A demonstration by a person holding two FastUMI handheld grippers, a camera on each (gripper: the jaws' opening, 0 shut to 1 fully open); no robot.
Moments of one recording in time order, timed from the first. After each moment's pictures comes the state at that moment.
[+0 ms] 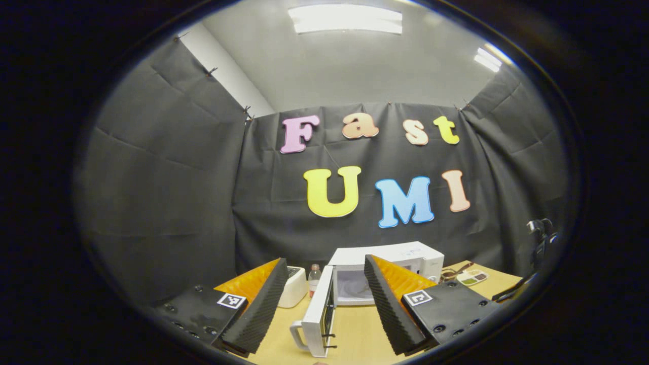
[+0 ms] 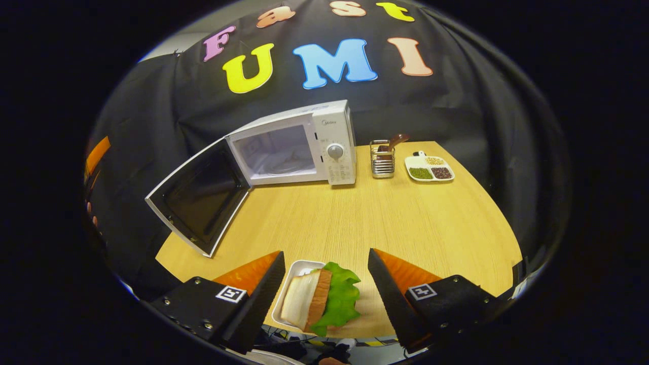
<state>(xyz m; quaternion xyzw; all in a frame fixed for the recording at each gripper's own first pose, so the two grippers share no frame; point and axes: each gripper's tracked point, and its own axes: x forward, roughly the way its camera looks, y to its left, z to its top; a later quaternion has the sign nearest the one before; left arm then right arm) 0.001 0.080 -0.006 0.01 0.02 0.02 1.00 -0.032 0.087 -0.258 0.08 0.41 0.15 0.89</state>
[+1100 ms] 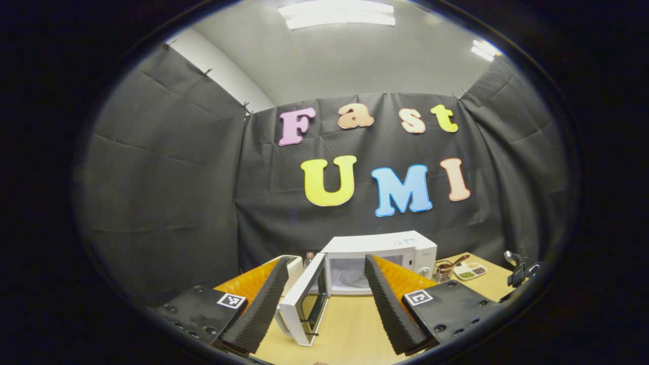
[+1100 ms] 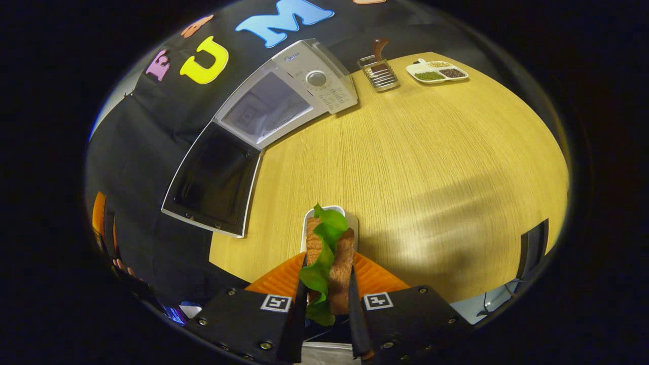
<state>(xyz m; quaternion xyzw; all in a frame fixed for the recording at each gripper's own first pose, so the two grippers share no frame) -0.023 0.022 -0.031 0.02 0.04 0.05 1.00 -0.078 0.109 -0.310 0.25 0.56 0.20 0.76</state>
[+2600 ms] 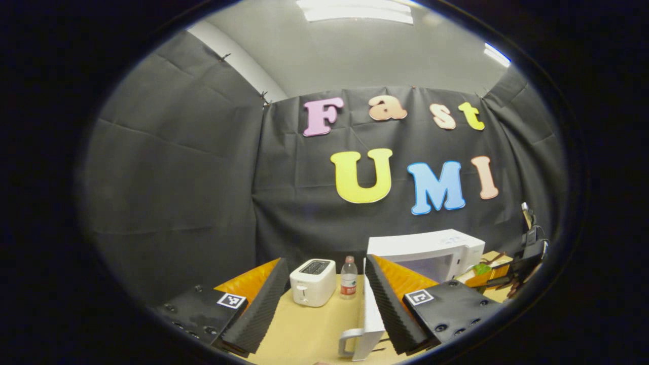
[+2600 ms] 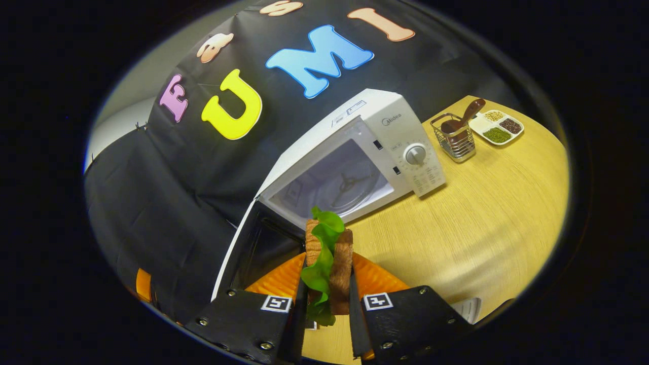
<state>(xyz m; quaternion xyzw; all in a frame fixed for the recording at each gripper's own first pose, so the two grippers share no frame) 0.064 0.192 -0.061 0.01 0.05 0.08 1.00 0.110 0.273 -0.222 0.34 0.37 0.16 0.85</state>
